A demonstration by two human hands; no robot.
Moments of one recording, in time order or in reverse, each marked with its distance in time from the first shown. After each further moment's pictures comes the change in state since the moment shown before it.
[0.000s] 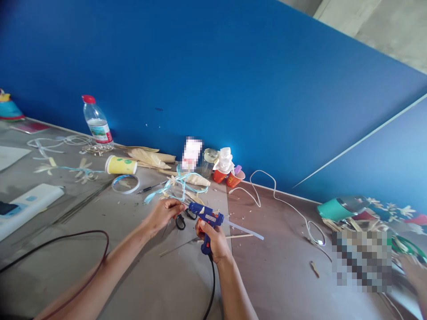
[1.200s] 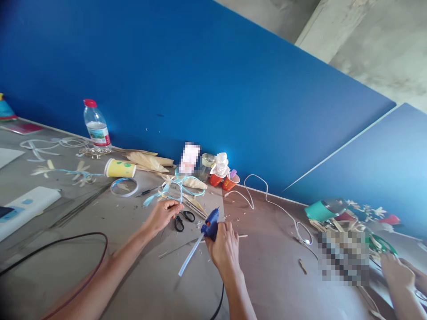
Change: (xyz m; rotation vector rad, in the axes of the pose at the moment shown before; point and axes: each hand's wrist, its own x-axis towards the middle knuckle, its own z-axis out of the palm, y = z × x) left_hand 0.008 -0.012 -0.002 0.038 0.074 0.119; right_hand -0.023 -0.014 -0.021 -1.644 0.380 -0.230
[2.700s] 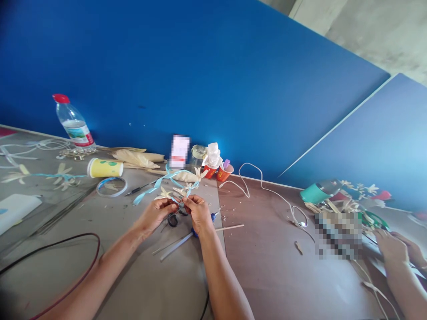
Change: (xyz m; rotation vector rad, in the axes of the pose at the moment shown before) left_hand -0.006 0.013 0.011 -0.348 -0.134 -0.108; right_hand 0.063 -0.059 0.024 1.659 -0.212 0.345
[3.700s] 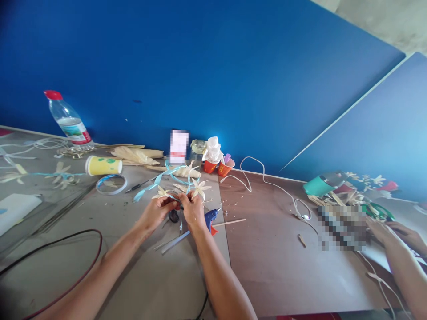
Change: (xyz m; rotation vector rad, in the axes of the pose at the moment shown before) left_hand -0.003 0.003 0.004 0.140 0.049 0.006; right_hand -0.008 0.009 0.015 -0.290 0.101 -0.184
